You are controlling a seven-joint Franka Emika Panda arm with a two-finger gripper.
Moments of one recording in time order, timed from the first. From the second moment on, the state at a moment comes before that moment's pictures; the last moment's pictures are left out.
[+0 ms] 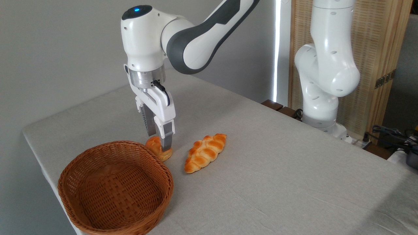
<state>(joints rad) -0.43 -0.02 0.09 -2.11 -0.11 2.18 0.59</state>
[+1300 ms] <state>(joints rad) -0.44 0.00 0.09 -2.11 -0.07 2.20 0.59</state>
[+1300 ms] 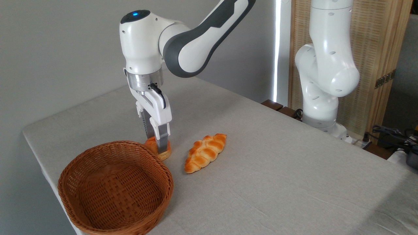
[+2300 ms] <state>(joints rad) -0.44 -0.12 0.08 -2.01 -0.07 2.04 0.56</state>
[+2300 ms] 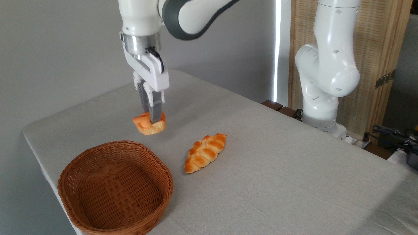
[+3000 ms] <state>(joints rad) -0.42 -0.02 0.15 -1.98 -0.09 2.40 0.55</state>
